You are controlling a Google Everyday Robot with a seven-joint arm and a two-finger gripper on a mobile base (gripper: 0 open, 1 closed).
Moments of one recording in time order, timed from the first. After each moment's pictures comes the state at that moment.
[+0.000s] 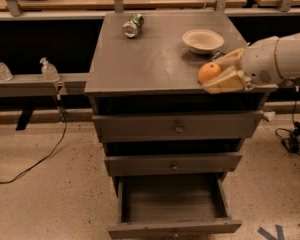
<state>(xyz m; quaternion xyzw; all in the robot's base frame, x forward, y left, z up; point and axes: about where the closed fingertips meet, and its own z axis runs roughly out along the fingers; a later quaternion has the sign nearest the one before) 0.593 -0.183 0.912 -0.51 0.72 0.12 0.46</state>
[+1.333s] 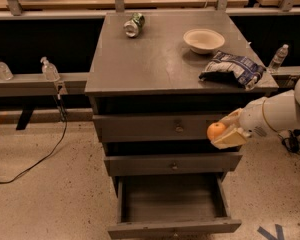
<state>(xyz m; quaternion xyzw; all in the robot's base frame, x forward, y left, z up) 0.534 -0.223 0.757 -0.51 0.80 0.10 0.31</state>
